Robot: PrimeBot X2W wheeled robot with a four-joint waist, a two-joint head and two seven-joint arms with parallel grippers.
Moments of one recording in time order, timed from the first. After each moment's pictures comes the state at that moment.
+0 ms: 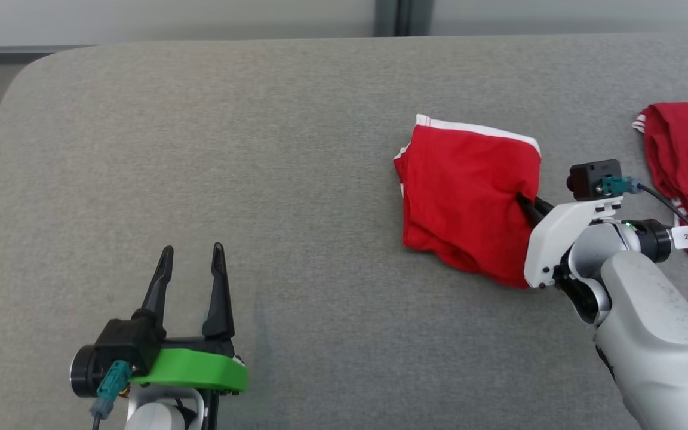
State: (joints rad) left arm -0.08 0.05 -0.18 0.13 -0.29 0.02 -0.26; right arm -0.56 -0.20 0.22 0.66 0.37 0.13 0.18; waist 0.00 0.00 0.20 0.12
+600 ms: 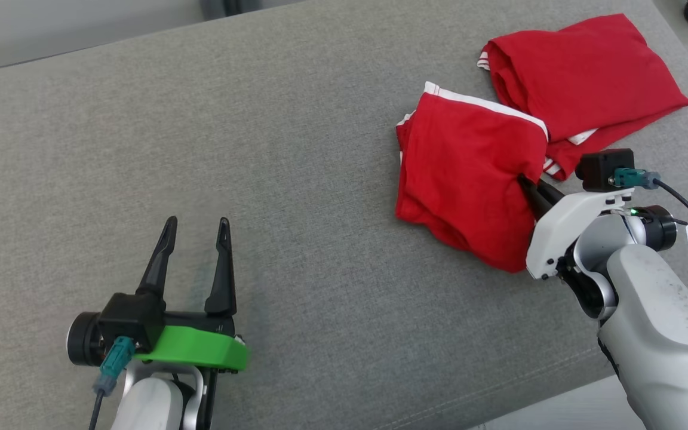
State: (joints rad) left arm -0.16 0.07 -0.20 0.14 -0.24 -0.01 -0.26; right arm -0.54 -0.23 0.23 0.55 0.40 0.13 0.15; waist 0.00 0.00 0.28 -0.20
